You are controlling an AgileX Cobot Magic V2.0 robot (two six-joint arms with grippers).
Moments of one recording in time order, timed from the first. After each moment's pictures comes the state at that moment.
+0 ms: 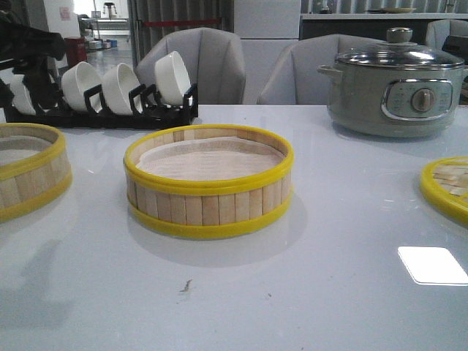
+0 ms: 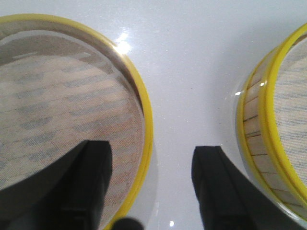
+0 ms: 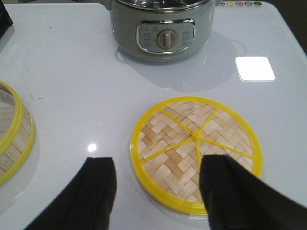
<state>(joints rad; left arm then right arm) -0.18 1.68 -1.27 -0.02 0.61 -0.07 -0.08 0.77 -0.72 0.04 0.48 0.03</state>
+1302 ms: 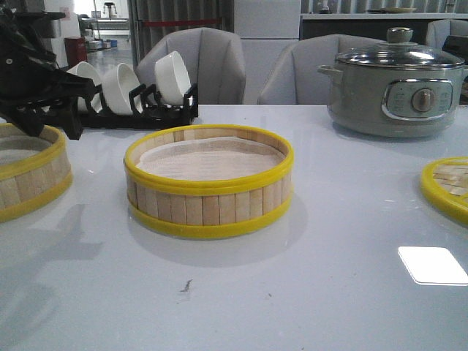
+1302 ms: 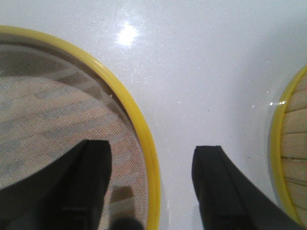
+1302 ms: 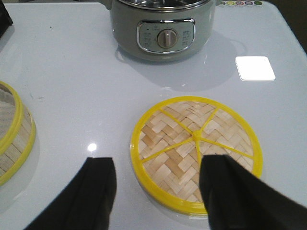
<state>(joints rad) -0.18 1.92 -1.42 0.01 0.58 -0.07 -0.08 0.77 -0.72 0.04 0.48 0.03</state>
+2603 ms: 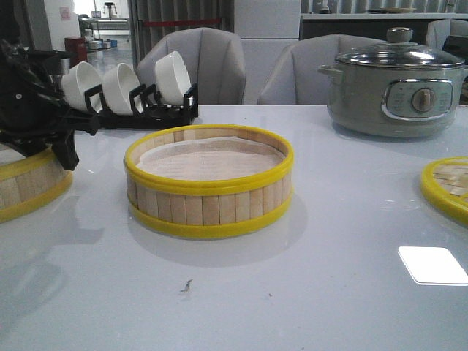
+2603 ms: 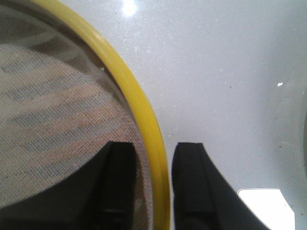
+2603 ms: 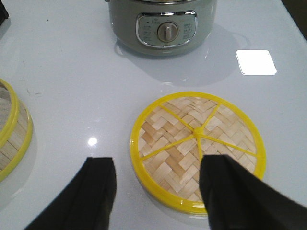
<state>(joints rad) -0.18 2.01 -1.42 0.02 0.59 -0.07 -0.08 0.82 -0.72 0.04 0.46 0.03</state>
